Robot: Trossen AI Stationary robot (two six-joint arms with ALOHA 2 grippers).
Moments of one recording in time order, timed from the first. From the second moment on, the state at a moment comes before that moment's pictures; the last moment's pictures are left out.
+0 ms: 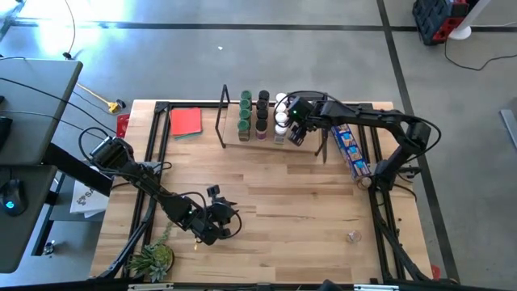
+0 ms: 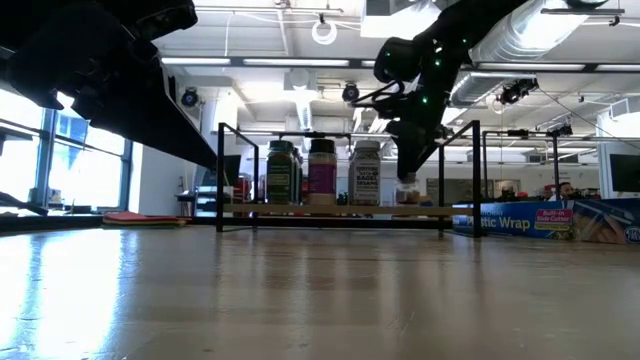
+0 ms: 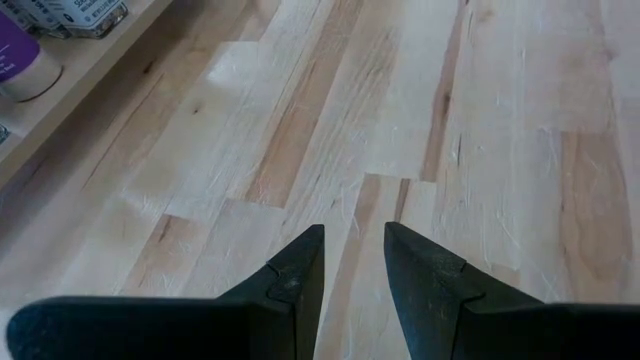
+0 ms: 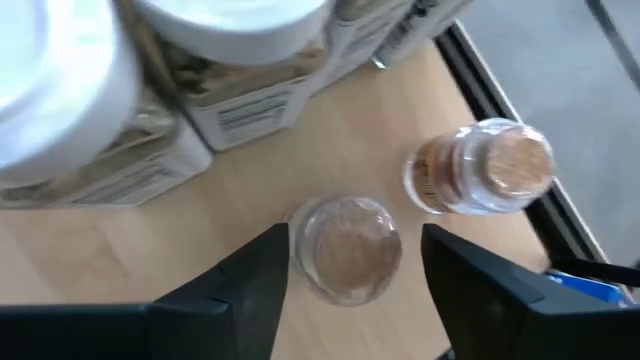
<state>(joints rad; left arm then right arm) -0.63 1.66 0.83 -0.16 -0.80 -0.57 -0.47 1.66 1.19 -0.67 0.28 0.02</state>
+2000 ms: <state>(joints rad) -0.63 1.66 0.83 -0.11 -0.79 -0.55 0.94 1.54 0.92 -0.95 -0.14 1.31</state>
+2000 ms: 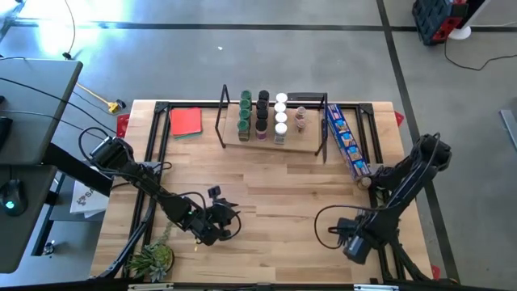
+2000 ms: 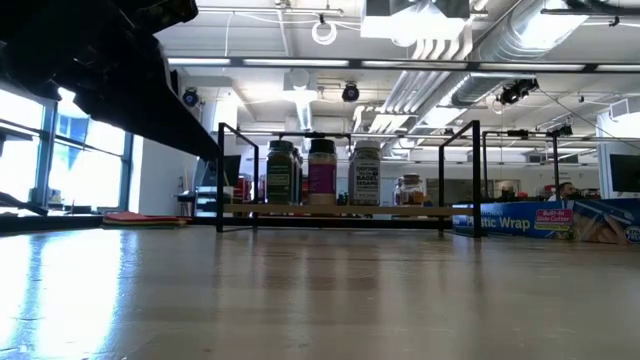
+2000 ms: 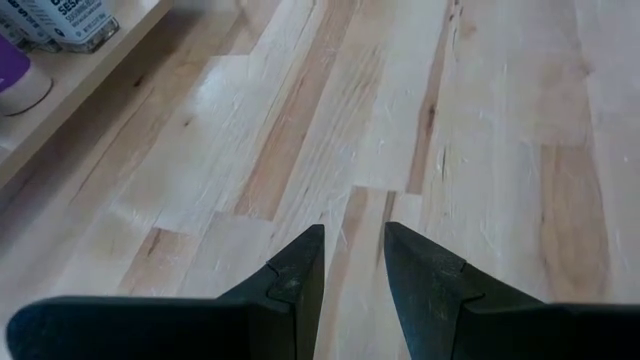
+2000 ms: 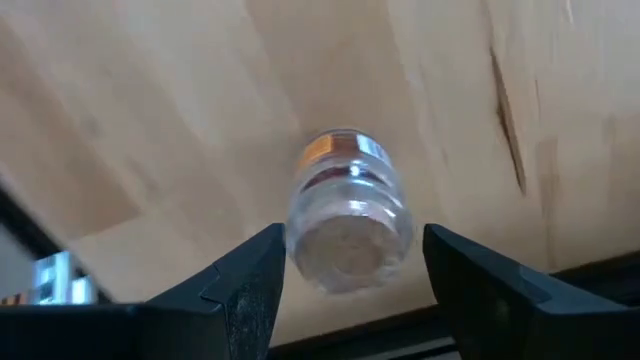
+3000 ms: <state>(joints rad) -0.63 1.66 0.83 -0.11 -0.79 -0.55 -0.15 1.64 1.40 -1.15 0.18 0.15</state>
